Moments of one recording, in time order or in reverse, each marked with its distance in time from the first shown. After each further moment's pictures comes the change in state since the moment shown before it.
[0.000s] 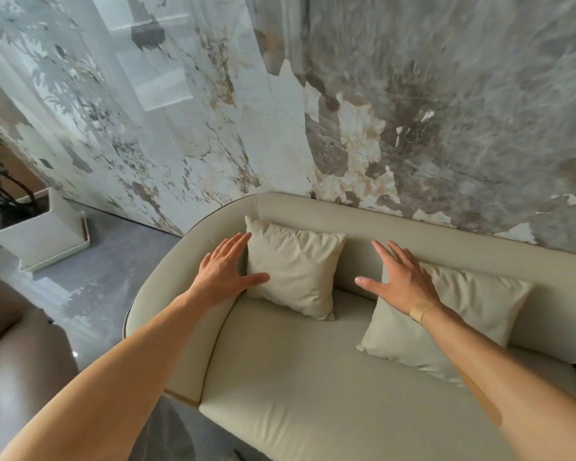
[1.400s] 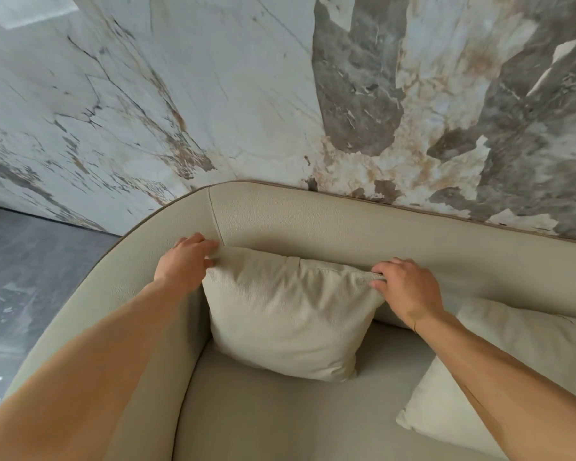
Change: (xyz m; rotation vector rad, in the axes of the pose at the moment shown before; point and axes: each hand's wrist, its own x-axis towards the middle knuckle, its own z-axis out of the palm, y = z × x) left_hand 0.393 -0.203 0.165 0.195 -0.182 -0.031; right_hand 0.336 0.029 0.182 -0.285 -0.025 0.127
